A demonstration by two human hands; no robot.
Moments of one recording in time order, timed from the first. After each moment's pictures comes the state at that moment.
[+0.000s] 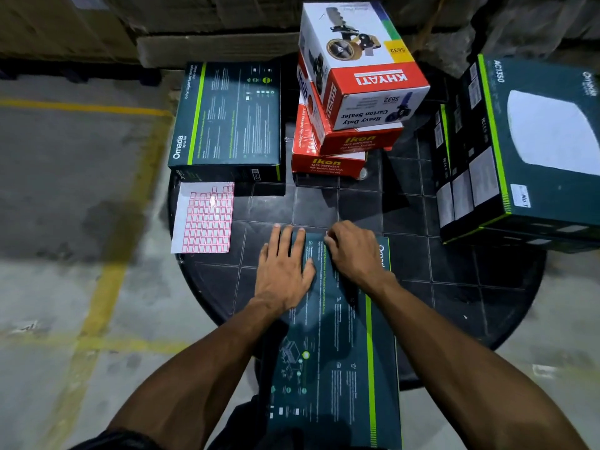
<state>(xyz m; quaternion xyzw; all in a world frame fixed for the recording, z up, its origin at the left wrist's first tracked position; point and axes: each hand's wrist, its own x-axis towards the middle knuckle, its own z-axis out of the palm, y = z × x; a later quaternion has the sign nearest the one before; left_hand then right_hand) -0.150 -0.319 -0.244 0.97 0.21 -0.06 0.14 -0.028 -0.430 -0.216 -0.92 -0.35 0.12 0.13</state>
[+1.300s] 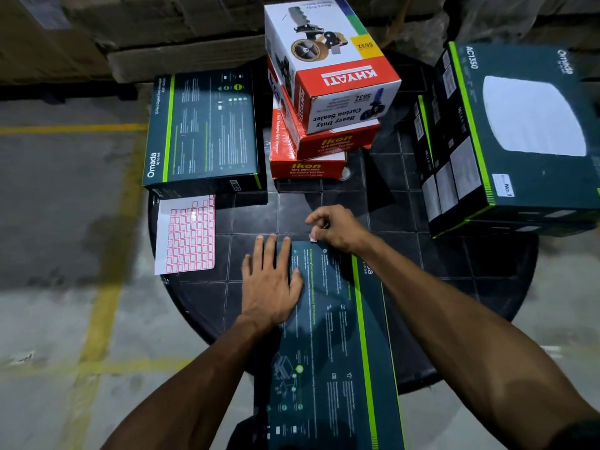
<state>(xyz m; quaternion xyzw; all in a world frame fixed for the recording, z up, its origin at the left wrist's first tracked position) -0.149 -0.320 -0.246 0.97 0.22 -0.07 0.12 0.029 -0.416 -0.213 -0.83 -0.24 0.36 0.35</state>
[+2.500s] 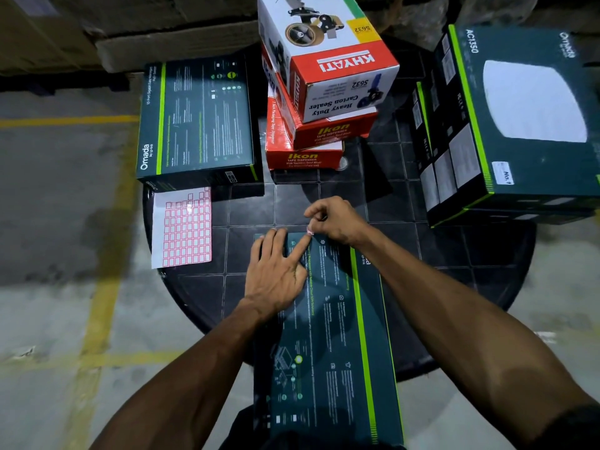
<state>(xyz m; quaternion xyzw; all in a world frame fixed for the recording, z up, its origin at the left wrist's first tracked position) -0.135 -0.320 -0.245 0.99 0.12 -0.05 0.02 0.029 -0.418 -0.217 -0.84 -0.25 0.35 0.35</state>
